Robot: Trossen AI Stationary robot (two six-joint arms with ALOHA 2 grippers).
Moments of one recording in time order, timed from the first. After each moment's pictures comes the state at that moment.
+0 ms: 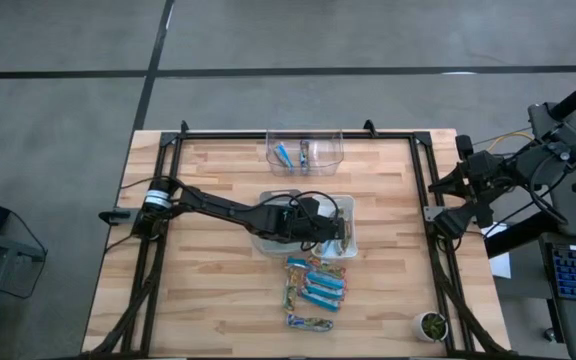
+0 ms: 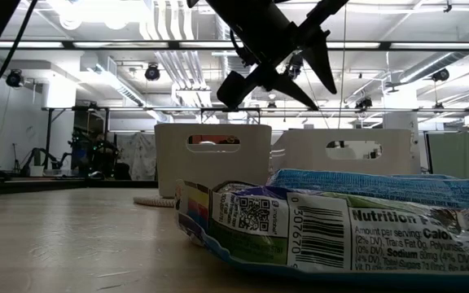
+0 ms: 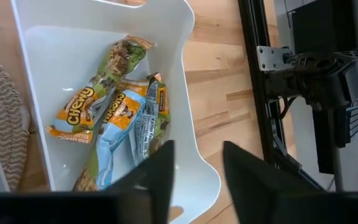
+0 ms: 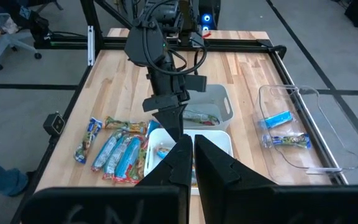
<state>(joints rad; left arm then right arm) -0.15 2.01 1.65 -0.34 -0.38 -1.49 0.62 0.79 1.55 -1.33 0.50 0.34</state>
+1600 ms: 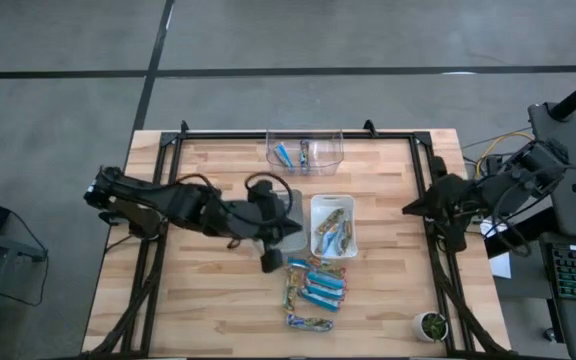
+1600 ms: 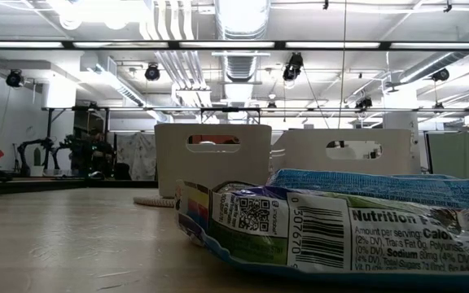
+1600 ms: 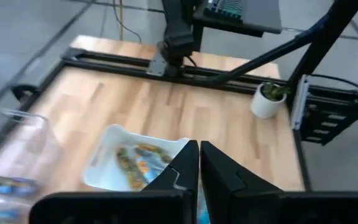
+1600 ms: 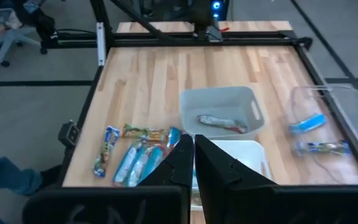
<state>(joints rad) -0.31 1.58 1.83 -0.76 -0.38 -0.32 0.62 0.99 1.55 -1.18 0.46 0.40</state>
